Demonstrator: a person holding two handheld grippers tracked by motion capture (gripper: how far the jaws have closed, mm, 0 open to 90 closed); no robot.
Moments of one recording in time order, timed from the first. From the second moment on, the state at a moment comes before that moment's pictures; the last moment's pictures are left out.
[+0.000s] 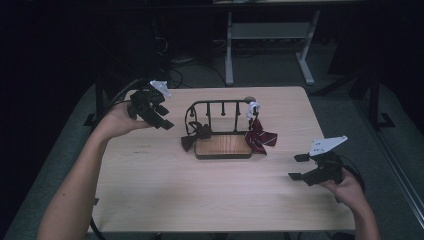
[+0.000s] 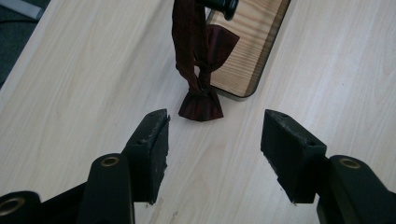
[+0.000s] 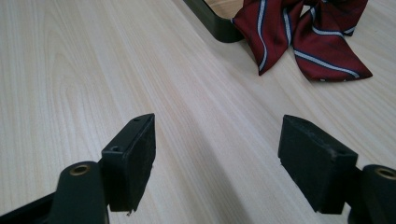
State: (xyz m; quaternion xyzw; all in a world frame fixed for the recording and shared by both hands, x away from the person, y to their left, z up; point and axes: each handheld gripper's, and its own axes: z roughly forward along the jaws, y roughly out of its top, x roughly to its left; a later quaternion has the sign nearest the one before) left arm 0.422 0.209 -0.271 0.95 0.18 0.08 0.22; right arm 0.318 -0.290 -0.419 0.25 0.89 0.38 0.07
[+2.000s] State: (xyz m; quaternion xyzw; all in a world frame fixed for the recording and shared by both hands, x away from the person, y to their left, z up) left arm 0.363 0.254 -0.350 0.94 0.20 0.06 0.27; right arm 0.310 -0.295 -0.427 0.27 0.89 0.37 0.08
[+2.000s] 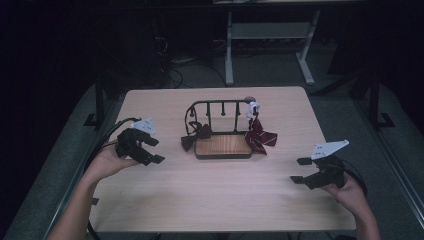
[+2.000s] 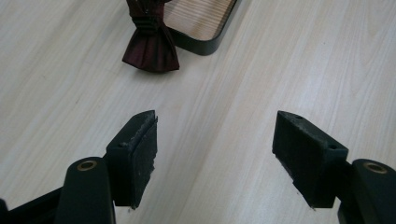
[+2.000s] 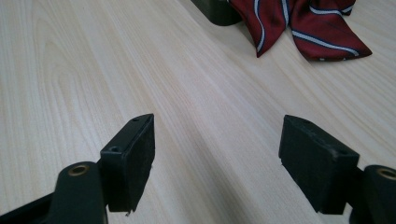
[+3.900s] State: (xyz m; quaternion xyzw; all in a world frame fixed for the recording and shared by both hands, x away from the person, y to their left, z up) left arm 0.324 0.258 -0.430 0.92 0.24 0.05 0.29; right arm 0.308 -0.297 -0.438 0.27 0.89 0.36 0.07
